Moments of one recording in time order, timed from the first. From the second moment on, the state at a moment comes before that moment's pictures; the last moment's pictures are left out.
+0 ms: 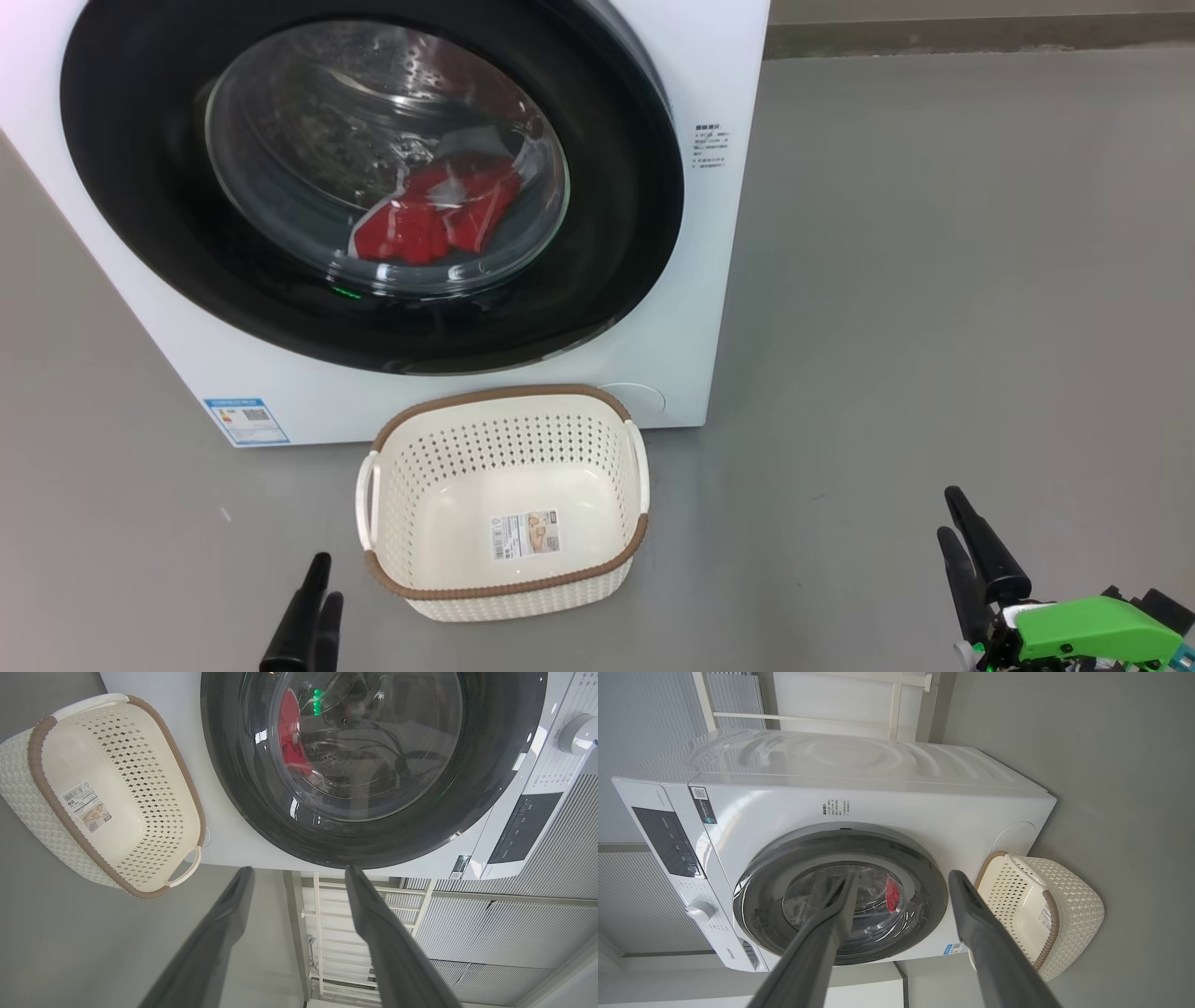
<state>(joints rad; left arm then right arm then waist) -0.02 0.02 0.05 0.34 -1.60 -0.12 0.08 -0.01 -0.01 -0.08 0.35 1.60 0.13 0.08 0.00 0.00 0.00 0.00</state>
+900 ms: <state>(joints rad) -0.06 0.02 0.02 0.32 -1.34 -0.12 0.01 -0.08 -0.01 -0.01 0.37 1.35 0.13 0.01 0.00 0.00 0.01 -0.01</state>
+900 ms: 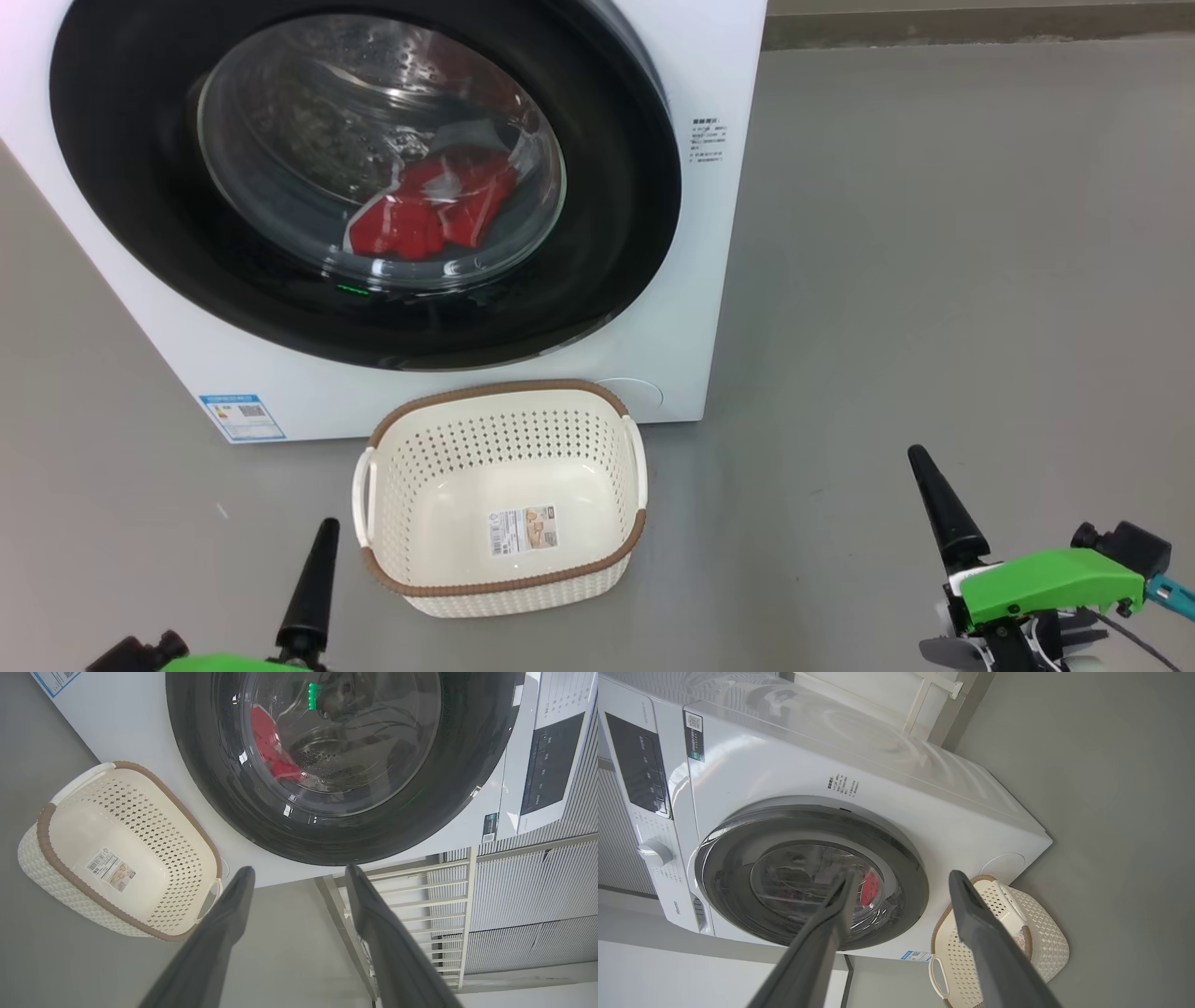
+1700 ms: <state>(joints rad) -0.10 0.02 -0.01 0.28 -1.01 -0.09 -0.06 -0.16 -0.02 0.04 0.37 0.99 0.13 -0.06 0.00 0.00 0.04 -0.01</state>
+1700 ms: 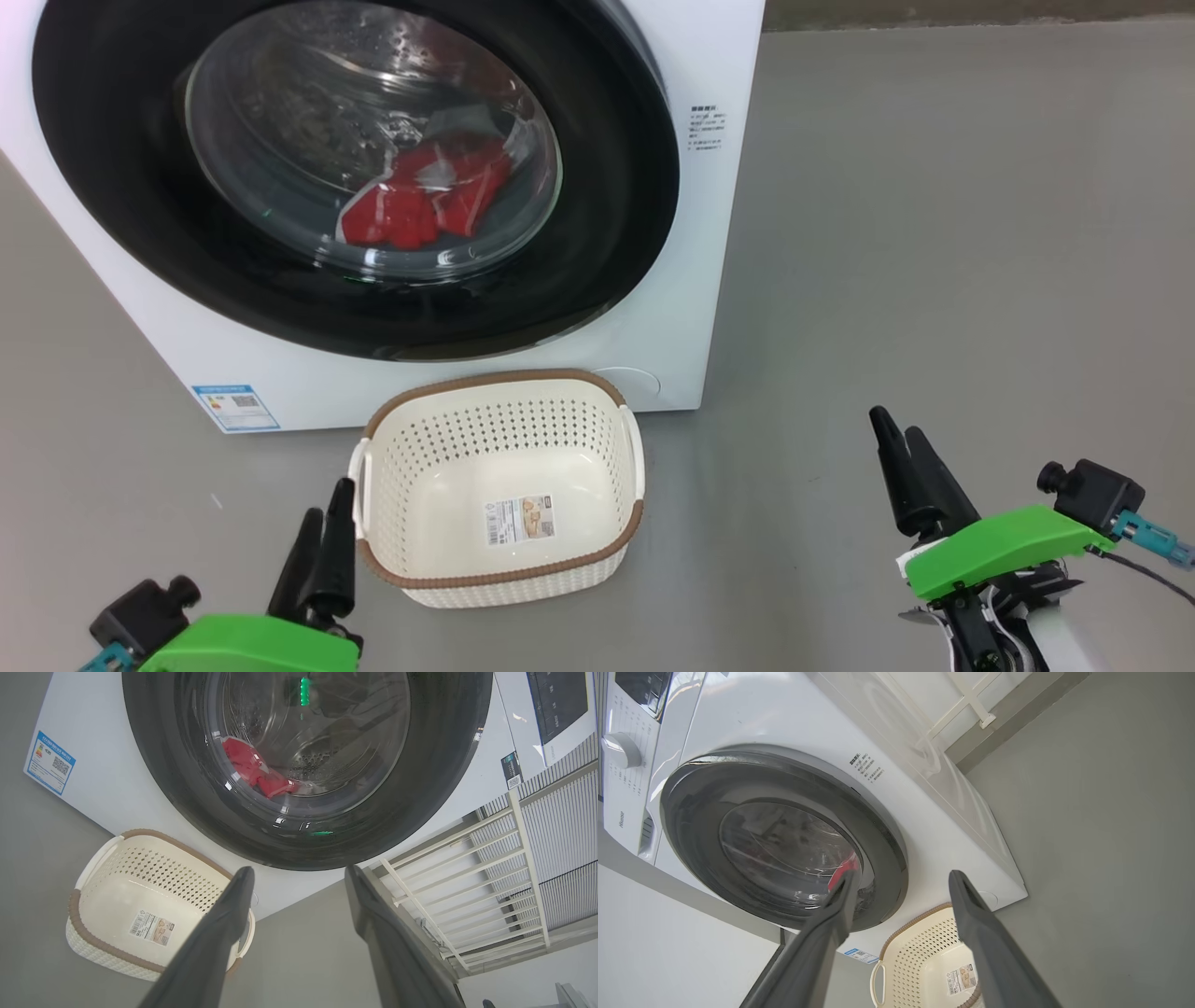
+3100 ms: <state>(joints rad) -0.16 0.03 -0.06 0.23 -0.45 -0.02 -0.18 -0.28 -0.04 0.11 0.37 0.43 0.13 -0.19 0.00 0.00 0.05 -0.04</state>
